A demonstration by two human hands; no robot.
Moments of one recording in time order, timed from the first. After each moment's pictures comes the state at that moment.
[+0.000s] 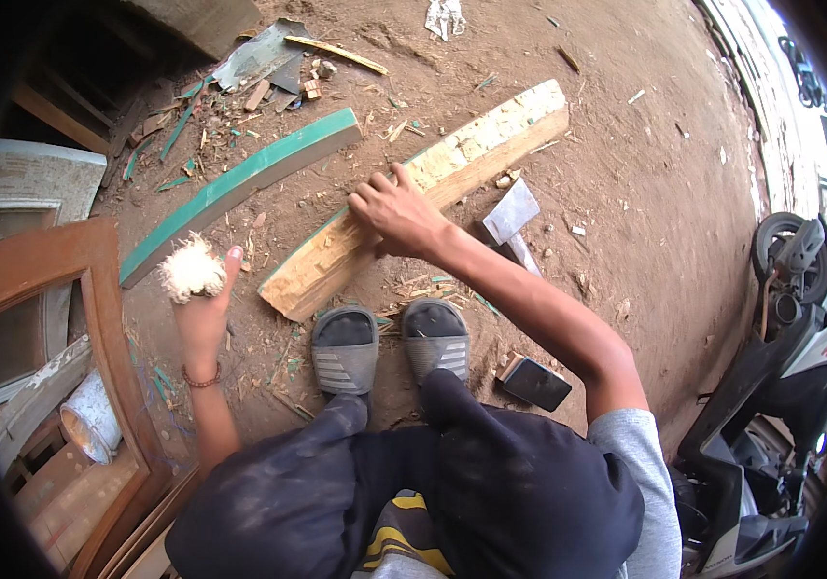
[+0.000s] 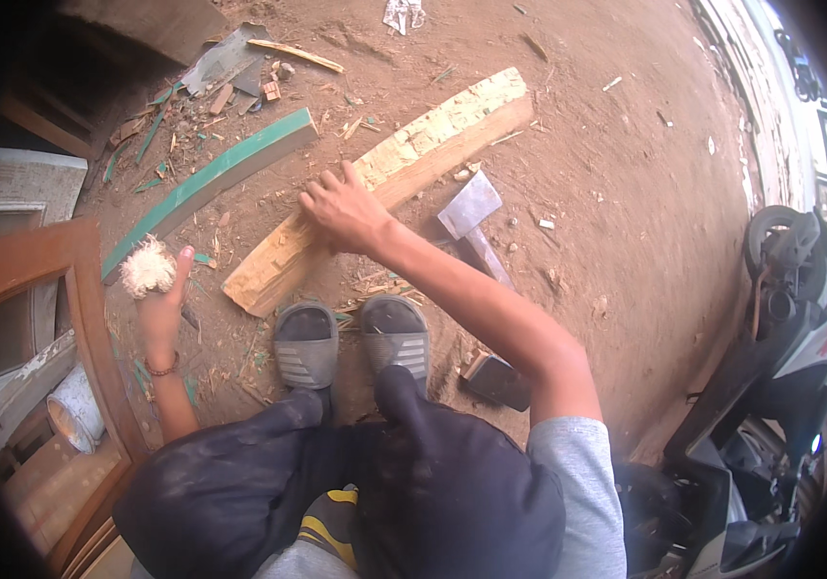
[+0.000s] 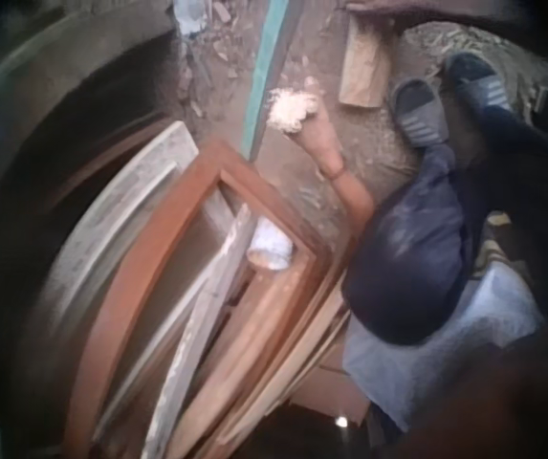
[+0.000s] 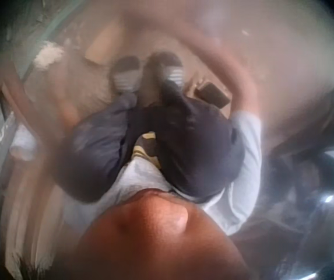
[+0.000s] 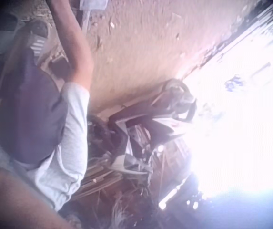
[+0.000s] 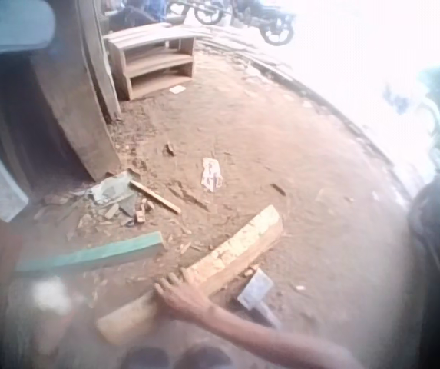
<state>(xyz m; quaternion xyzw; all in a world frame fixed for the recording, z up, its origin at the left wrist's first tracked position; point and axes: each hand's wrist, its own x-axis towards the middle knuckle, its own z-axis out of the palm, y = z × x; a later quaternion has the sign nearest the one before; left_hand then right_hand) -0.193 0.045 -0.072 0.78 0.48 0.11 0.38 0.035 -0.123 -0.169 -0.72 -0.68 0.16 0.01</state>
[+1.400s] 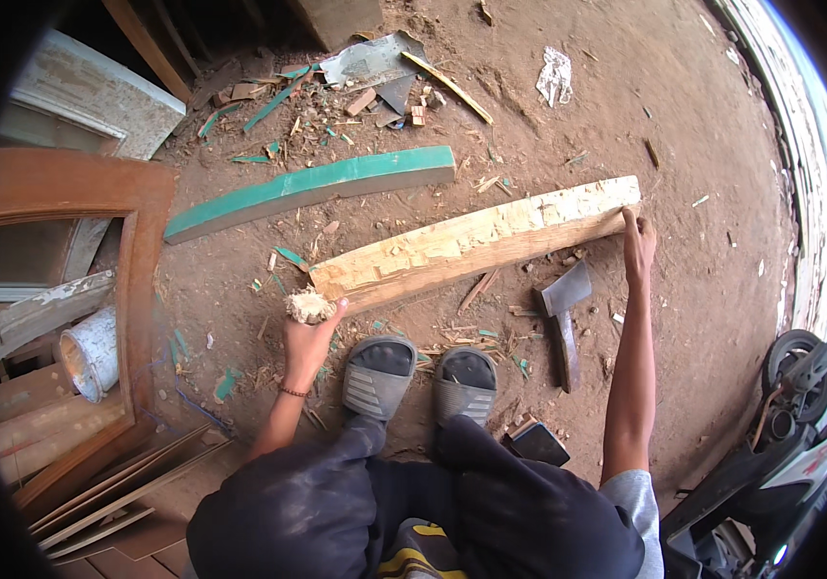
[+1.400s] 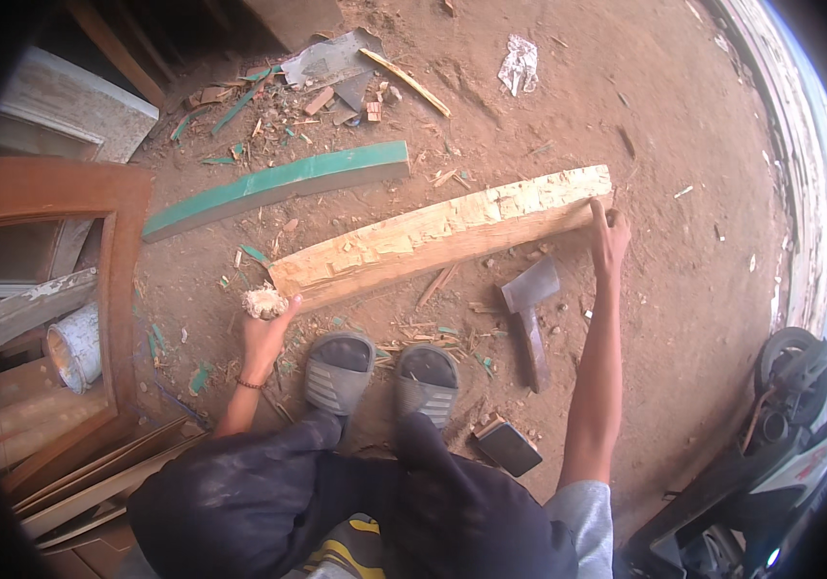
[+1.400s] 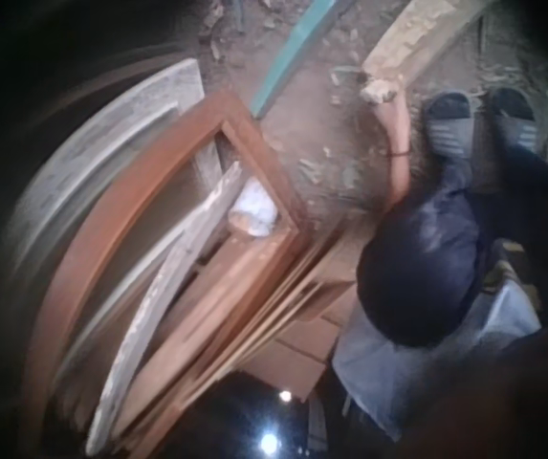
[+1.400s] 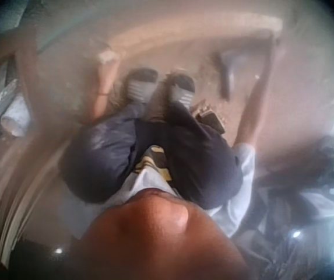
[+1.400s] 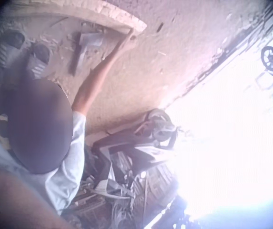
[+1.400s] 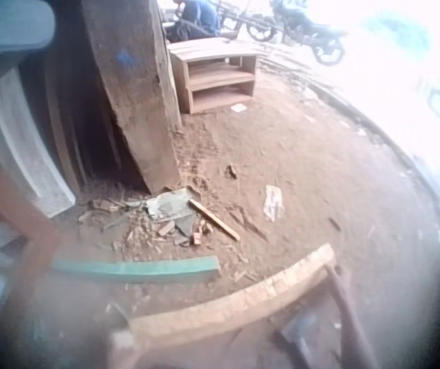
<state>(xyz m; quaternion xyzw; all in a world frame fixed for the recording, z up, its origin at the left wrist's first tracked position) -0.224 -0.020 -0.149 0.62 0.62 0.07 0.49 0.255 -0.287 -0.230 -0.93 -0.09 0.11 0.34</state>
